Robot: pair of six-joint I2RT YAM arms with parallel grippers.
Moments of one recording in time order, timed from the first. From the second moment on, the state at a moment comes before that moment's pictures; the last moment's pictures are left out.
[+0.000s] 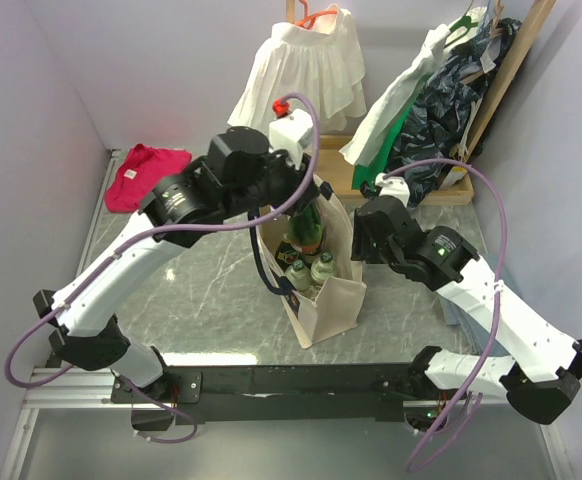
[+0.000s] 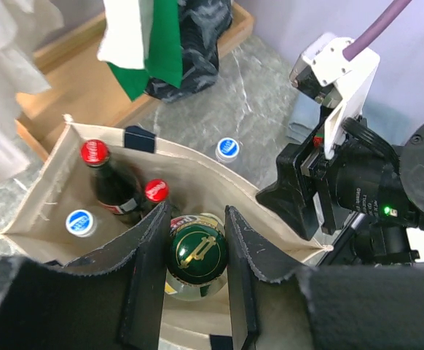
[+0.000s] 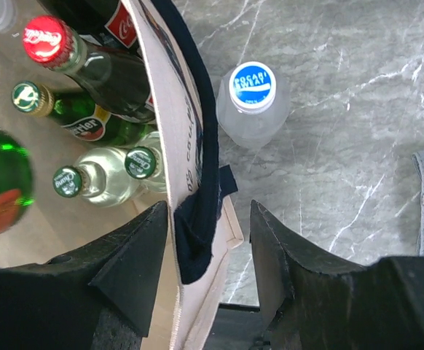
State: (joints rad) left arm -0.96 1.52 2.04 -0.83 -0.09 -0.18; right arm 0.77 1.11 1.32 -1.03 0.46 0.60
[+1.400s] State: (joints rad) left arm -1.10 1.58 1.72 -0.57 -0.15 -0.29; right arm 0.77 0.98 1.29 -1.05 0.54 0.63
